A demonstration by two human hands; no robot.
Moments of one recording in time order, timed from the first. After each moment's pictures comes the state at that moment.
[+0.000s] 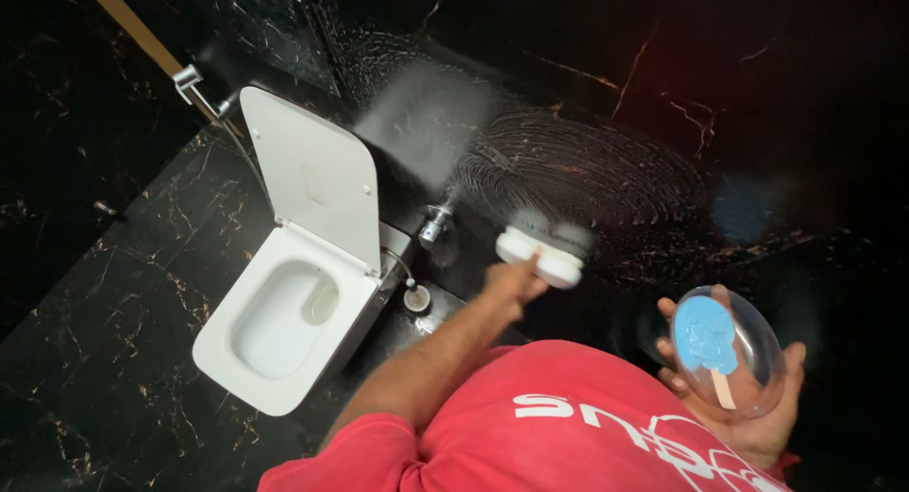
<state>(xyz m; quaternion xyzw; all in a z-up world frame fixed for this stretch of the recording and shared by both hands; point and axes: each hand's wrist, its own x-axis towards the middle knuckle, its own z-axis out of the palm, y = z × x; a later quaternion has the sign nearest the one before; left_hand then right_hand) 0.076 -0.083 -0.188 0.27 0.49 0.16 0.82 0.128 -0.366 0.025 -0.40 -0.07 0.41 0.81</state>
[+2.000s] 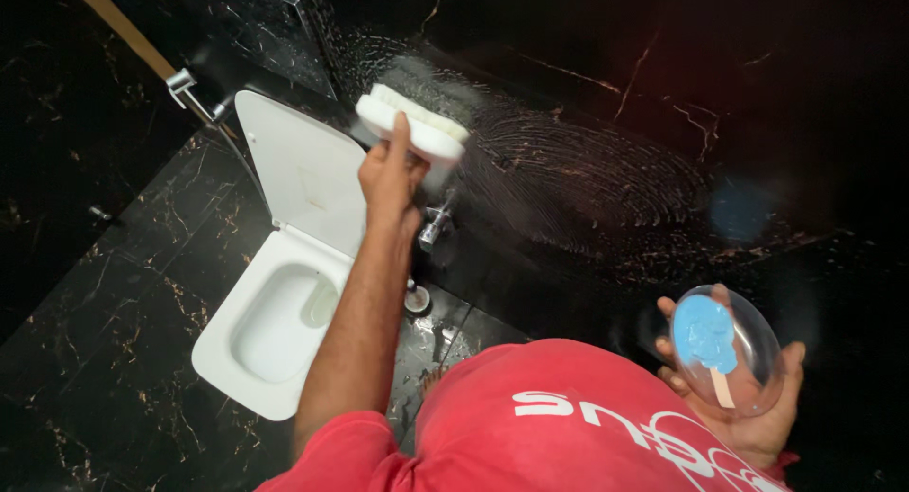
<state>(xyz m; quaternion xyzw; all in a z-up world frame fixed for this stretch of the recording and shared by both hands) -0.024 0.071 0.005 0.34 0.32 0.50 0.73 0.123 -0.363 0.024 -0.42 -0.07 0.40 0.81</state>
